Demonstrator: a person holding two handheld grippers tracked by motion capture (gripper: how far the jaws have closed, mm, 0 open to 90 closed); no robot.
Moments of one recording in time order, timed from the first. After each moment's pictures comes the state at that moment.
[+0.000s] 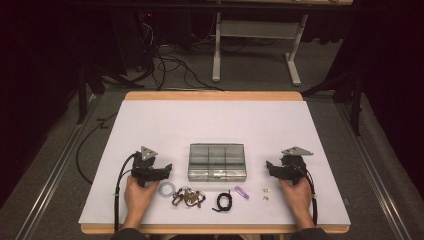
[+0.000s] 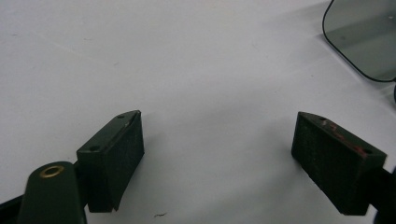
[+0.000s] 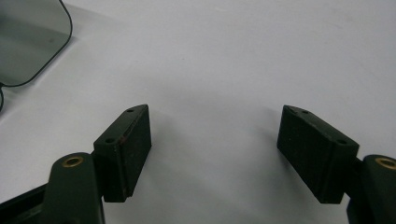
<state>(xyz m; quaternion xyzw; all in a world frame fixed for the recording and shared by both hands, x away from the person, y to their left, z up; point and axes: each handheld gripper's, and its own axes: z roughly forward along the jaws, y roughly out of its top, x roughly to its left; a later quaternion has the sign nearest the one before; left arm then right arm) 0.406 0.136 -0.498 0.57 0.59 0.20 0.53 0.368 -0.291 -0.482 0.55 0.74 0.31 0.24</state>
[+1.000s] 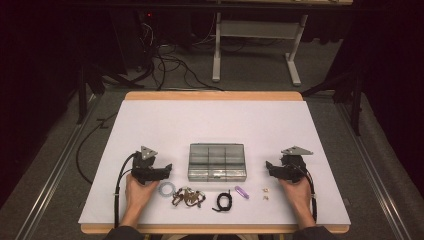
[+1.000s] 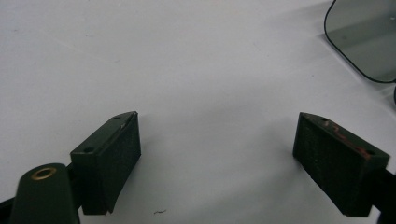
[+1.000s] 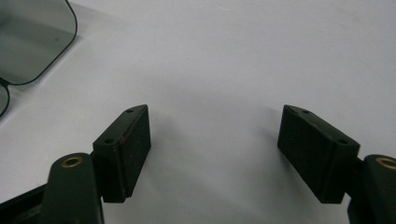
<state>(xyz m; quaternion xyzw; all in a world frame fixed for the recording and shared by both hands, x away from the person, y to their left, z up) 0.406 0.136 -0.497 0.57 0.60 0.20 0.53 0.368 -0.292 -0.481 0.55 0.74 0.31 0.23</state>
